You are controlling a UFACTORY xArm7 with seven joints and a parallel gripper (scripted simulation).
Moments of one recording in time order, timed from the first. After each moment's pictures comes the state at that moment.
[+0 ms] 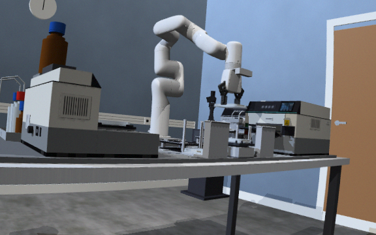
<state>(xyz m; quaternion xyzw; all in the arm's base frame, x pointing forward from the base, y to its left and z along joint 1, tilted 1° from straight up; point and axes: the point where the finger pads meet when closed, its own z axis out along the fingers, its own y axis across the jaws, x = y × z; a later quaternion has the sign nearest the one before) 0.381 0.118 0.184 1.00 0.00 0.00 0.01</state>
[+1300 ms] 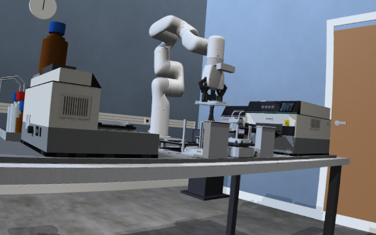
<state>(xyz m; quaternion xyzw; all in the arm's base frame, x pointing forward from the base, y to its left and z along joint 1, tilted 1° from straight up) 0.371 0.010 0.186 1.00 0.01 0.00 0.01</state>
